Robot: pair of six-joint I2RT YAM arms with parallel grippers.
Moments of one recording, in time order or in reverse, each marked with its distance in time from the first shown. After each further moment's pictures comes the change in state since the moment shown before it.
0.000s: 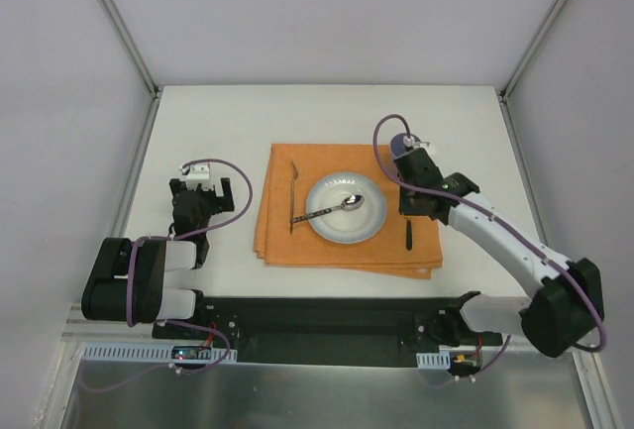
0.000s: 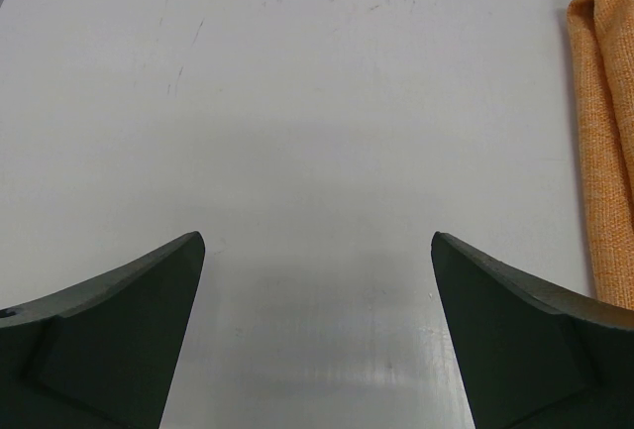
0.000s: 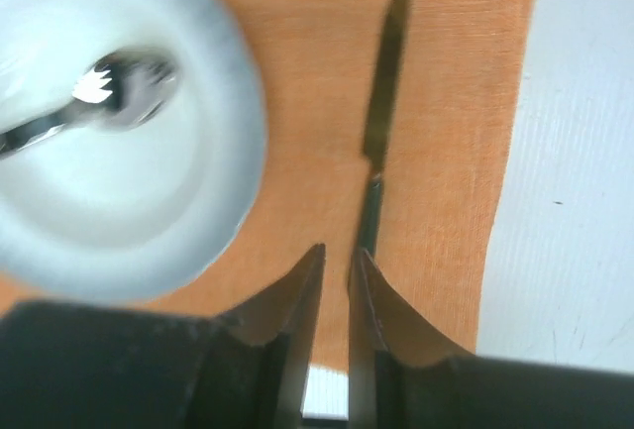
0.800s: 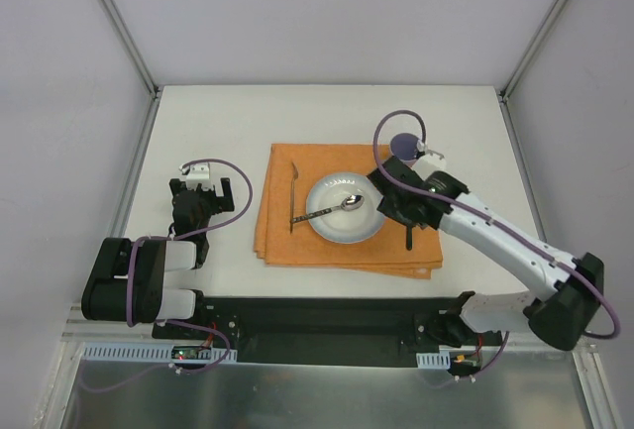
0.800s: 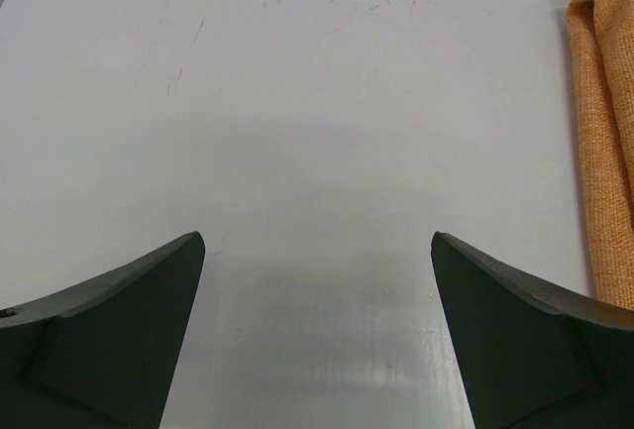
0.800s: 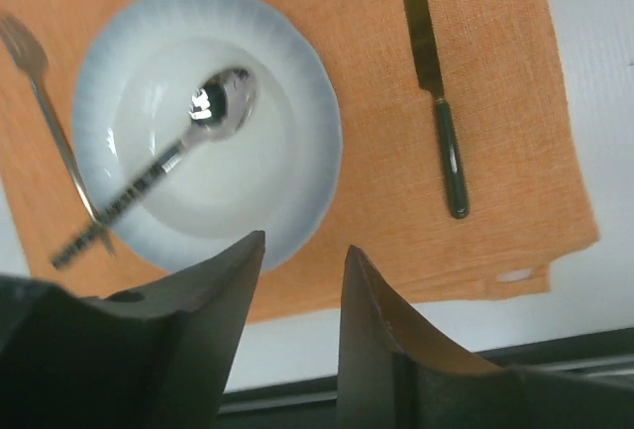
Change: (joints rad) left arm 0.000 0.000 0.000 0.000 0.000 0.000; right arm 0.286 -0.066 0.136 -0.283 0.195 0.661
